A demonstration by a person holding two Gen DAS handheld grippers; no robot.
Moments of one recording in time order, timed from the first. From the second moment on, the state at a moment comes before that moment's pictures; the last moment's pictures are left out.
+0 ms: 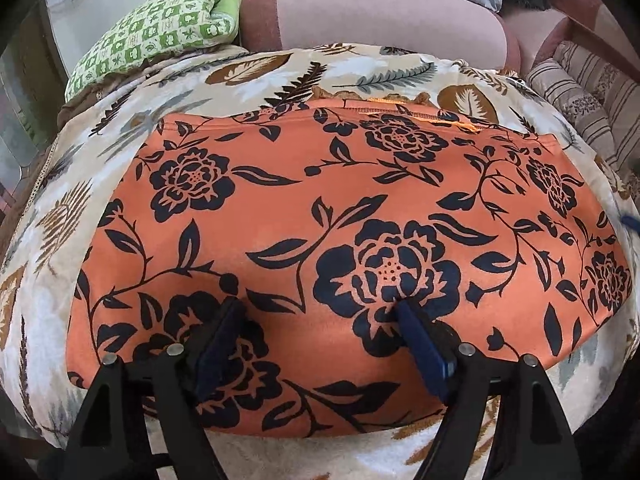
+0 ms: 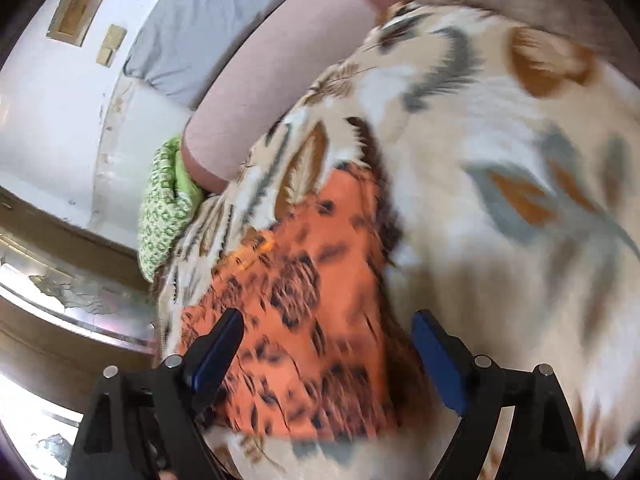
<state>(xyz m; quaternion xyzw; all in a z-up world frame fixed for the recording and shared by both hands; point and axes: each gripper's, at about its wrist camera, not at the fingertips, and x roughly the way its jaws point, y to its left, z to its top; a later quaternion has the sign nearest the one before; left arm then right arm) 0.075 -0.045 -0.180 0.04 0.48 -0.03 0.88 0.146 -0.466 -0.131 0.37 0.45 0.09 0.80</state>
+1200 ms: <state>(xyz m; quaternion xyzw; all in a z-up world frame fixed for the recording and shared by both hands) 0.074 -0.031 -0.171 0.01 0.51 -0.04 0.86 0.068 -0.402 -0.154 0.37 0.50 0.07 0.78</state>
